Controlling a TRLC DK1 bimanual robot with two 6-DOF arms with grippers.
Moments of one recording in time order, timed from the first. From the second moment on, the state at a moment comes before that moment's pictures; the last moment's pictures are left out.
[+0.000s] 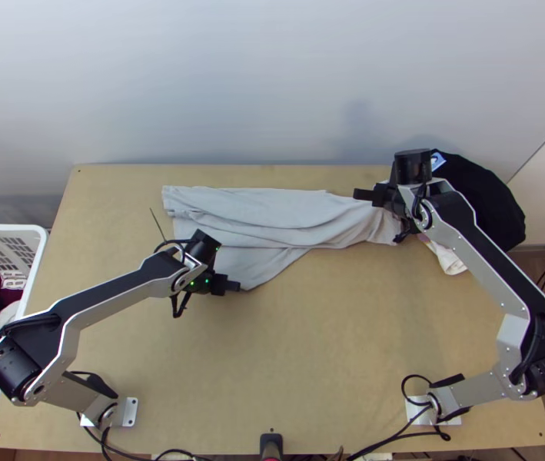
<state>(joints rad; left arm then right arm) -0.58 1.63 1.00 -0.49 0.03 -0.44 0.30 1.59 1.38 -0.53 0.17 0.32</state>
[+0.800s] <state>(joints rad) -0.24 1.44 1.71 -0.99 0.12 -0.41 0.28 1.58 1.60 -0.64 0.17 0.33</state>
